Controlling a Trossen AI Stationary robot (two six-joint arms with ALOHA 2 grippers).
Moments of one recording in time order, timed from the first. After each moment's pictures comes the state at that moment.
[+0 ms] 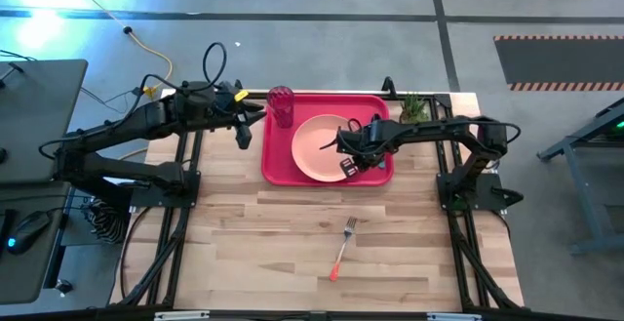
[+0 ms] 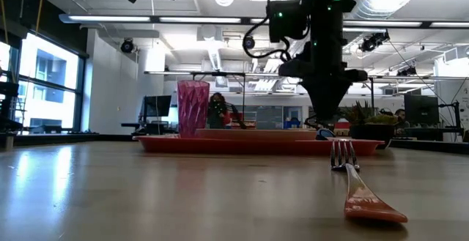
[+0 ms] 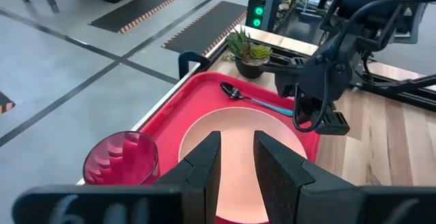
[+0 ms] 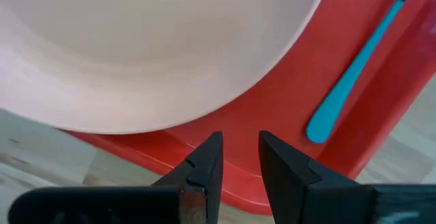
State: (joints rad) left arm 0.30 0.96 1.08 -0.52 -0.14 -0.10; right arm -0.18 1.73 1.21 -0.98 0.09 0.87
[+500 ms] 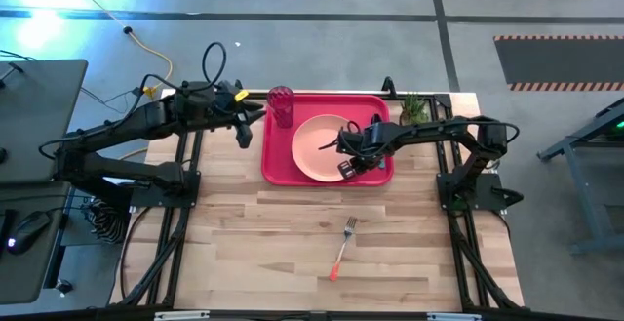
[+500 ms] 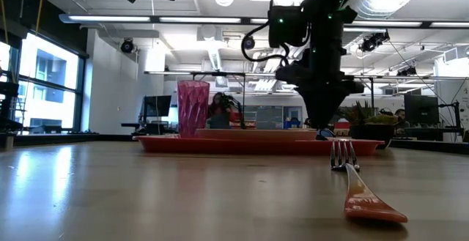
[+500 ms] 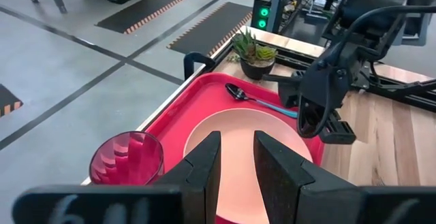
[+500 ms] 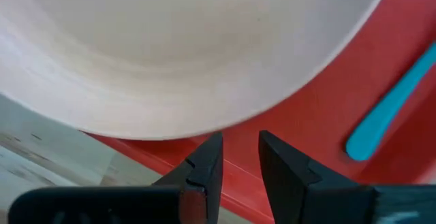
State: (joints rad) left arm 0.30 0.96 1.08 -0.52 -0.17 -0.10; right arm -0.19 1.73 1.14 -0.84 0.02 0.84
